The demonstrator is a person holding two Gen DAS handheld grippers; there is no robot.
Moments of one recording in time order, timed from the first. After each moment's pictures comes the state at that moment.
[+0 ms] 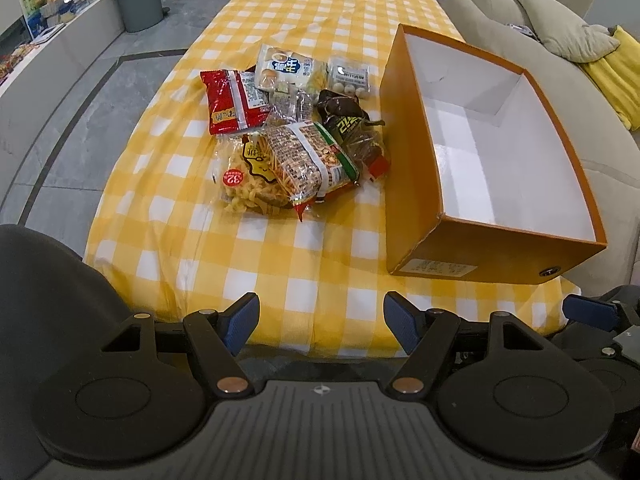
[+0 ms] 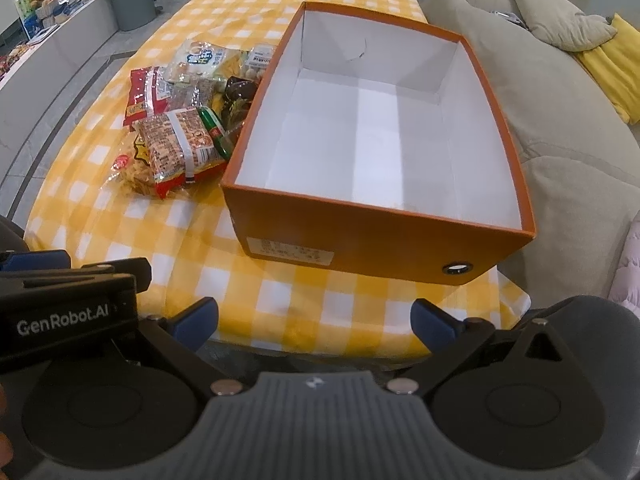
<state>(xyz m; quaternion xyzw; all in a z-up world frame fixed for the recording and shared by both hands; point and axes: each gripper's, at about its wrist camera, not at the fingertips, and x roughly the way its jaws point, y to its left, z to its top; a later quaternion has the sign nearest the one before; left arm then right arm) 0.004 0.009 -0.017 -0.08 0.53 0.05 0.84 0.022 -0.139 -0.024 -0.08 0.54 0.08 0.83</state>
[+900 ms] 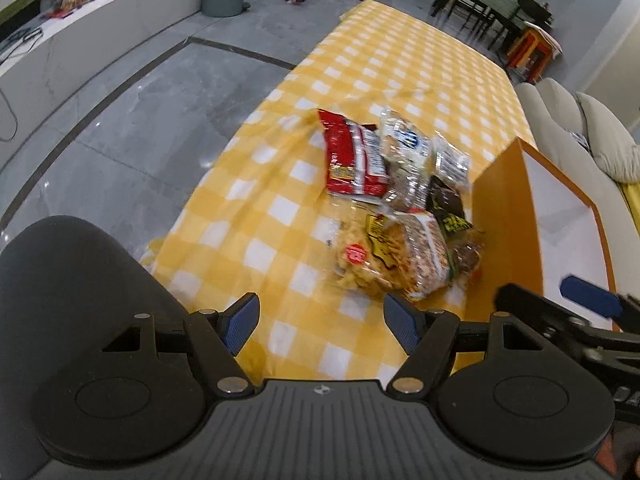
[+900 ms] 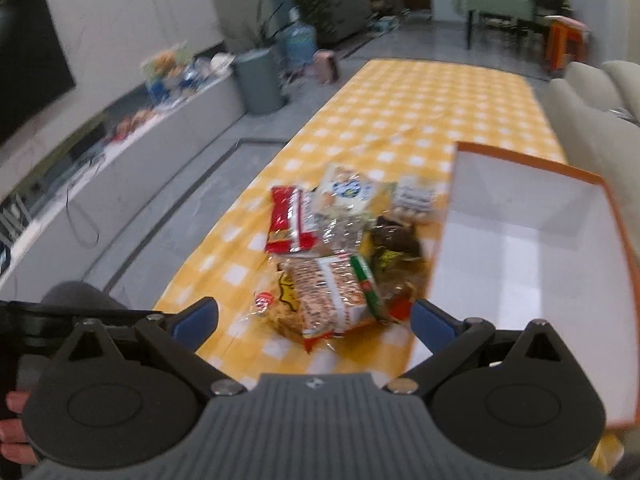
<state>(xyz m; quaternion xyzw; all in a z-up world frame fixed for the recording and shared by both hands) 0.011 0.136 -0.018 -0.21 0.47 0.12 0.85 0.077 -0.074 0.006 -0.03 0.41 0.29 0.86</state>
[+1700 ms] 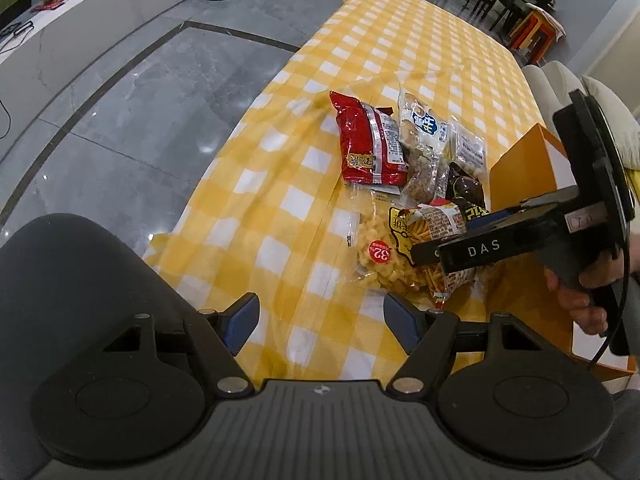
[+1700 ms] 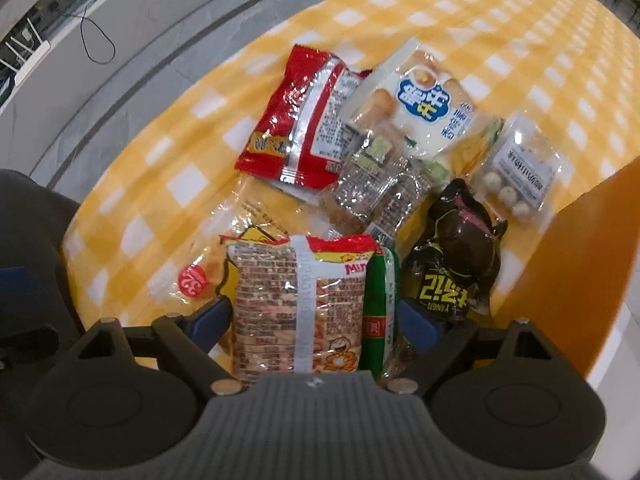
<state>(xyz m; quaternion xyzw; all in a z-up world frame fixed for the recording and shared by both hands) 0.029 0.151 -0.035 -0.20 0.50 0.11 0.83 0.215 0.020 -0.094 -0.21 0.57 0.38 0.70</state>
